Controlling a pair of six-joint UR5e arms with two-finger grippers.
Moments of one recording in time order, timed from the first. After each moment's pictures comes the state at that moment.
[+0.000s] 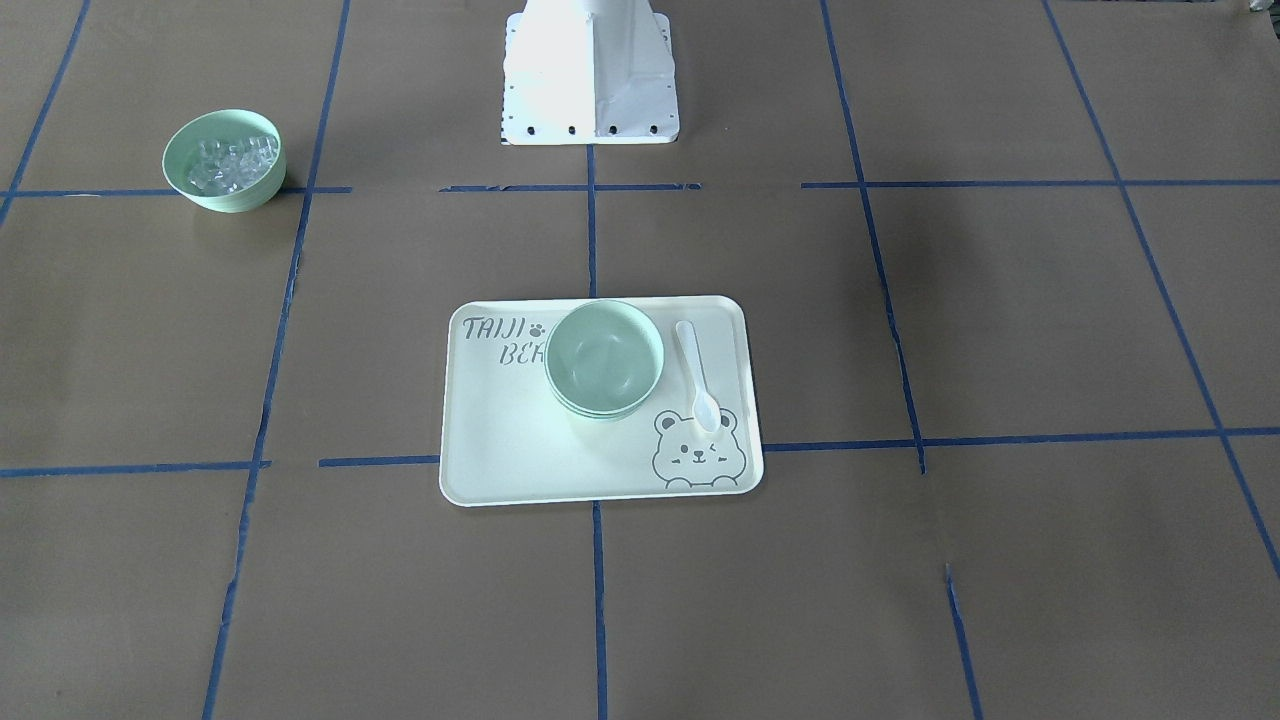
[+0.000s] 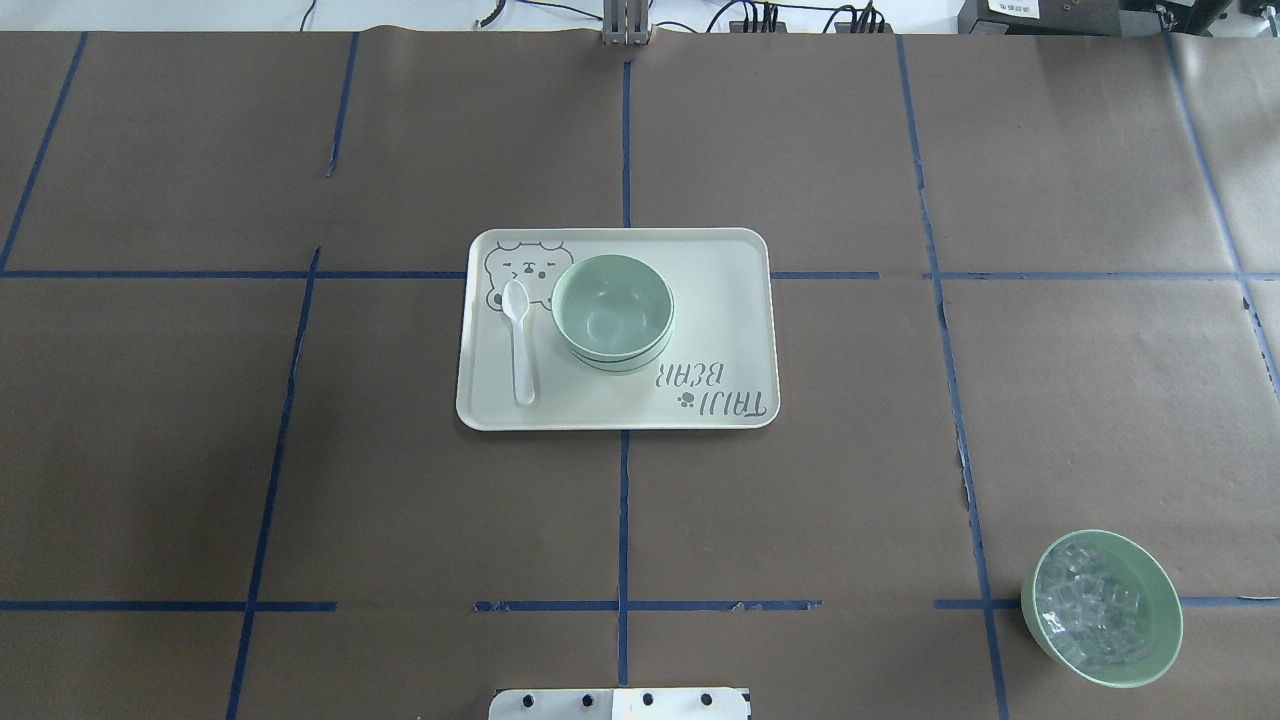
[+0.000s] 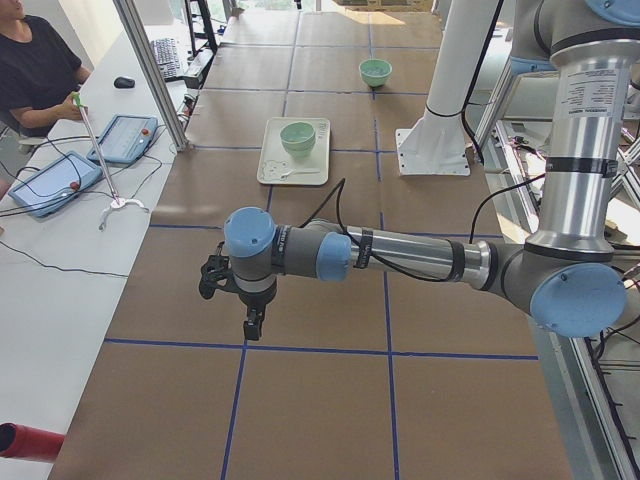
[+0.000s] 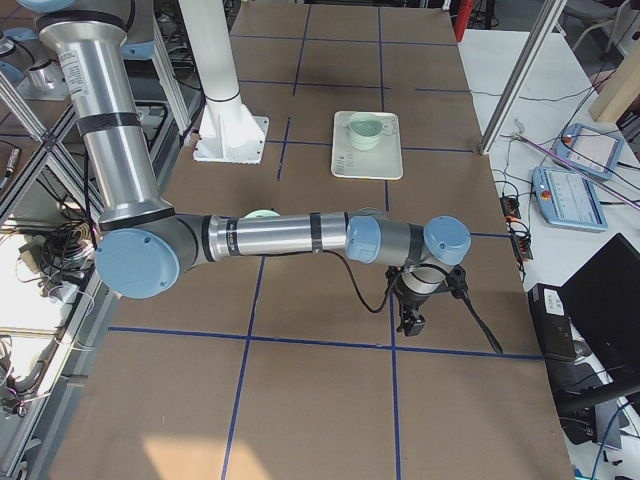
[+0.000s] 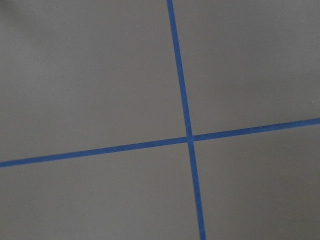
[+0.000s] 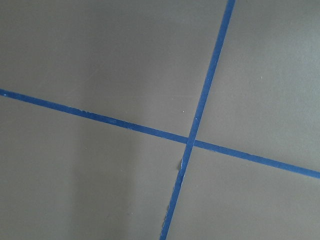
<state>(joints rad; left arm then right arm) -1.58 -1.60 -1.66 -1.57 -2.35 -0.01 1.54 -1.35 1.45 -1.77 2.35 -0.31</state>
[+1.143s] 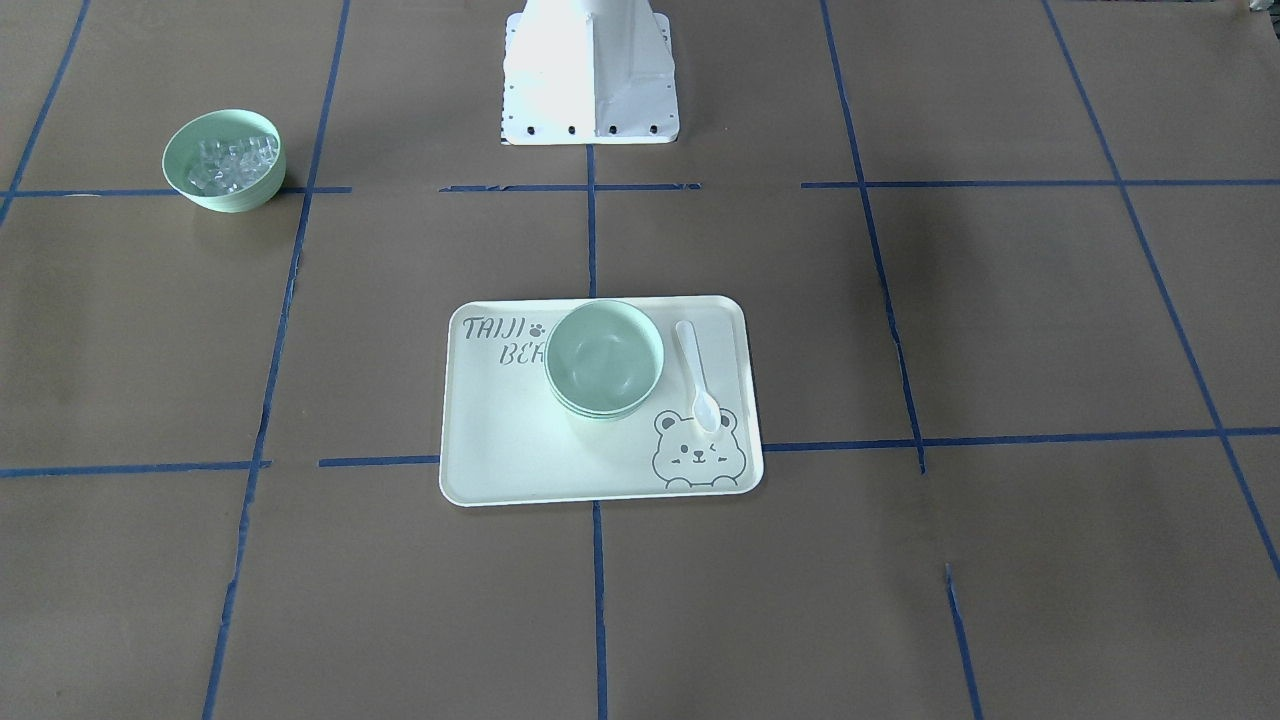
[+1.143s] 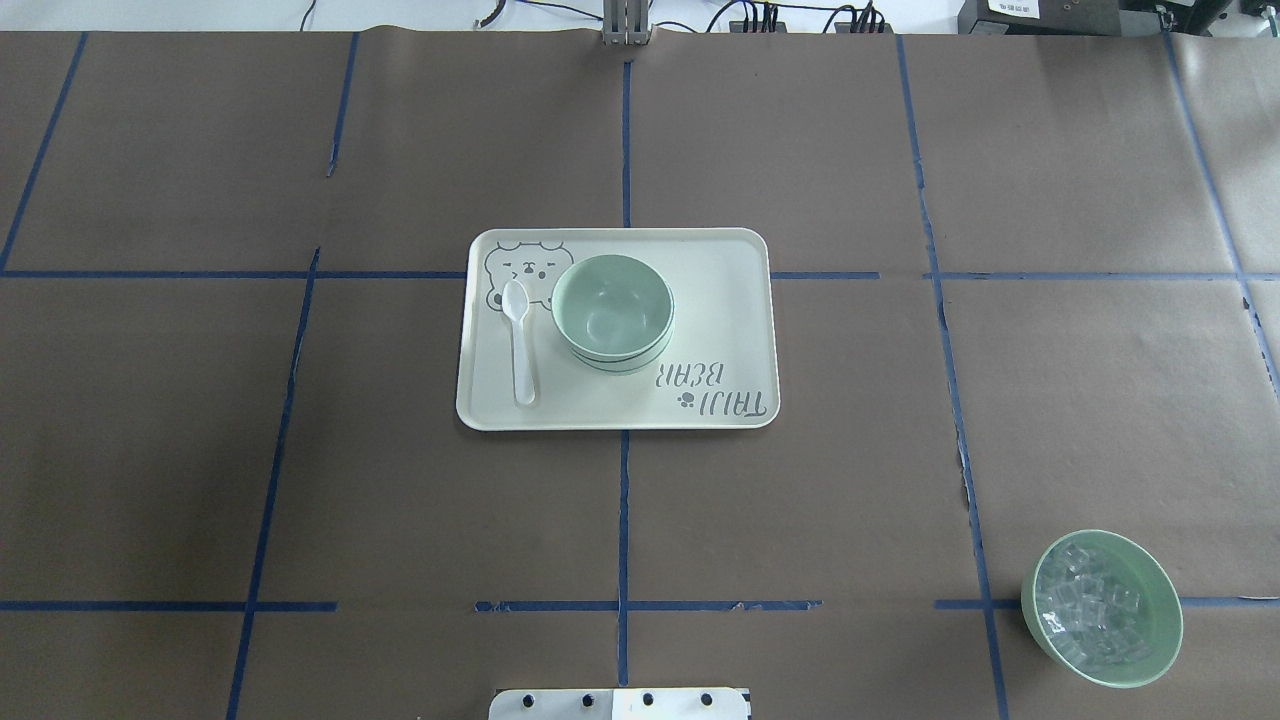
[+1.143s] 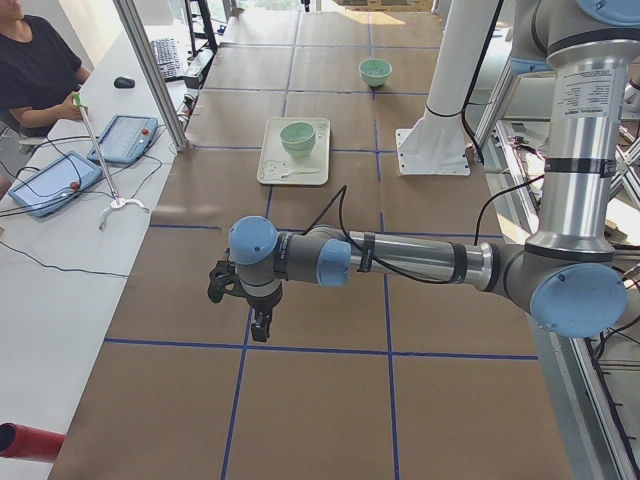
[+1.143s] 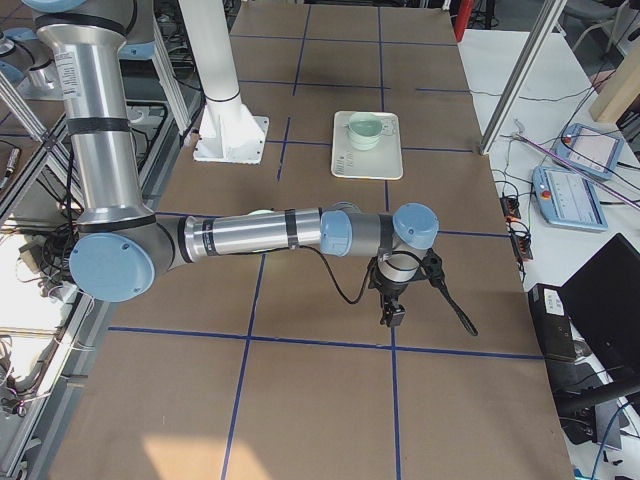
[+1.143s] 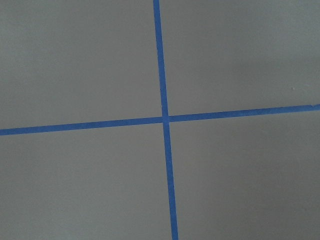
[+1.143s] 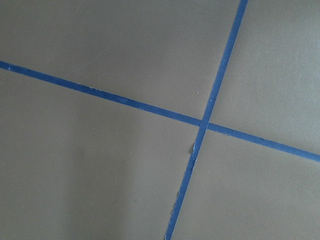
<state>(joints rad) -1.54 -1.58 -1.65 -1.59 -2.36 -0.01 1.49 -1.45 1.60 -1.74 2.31 -0.24</state>
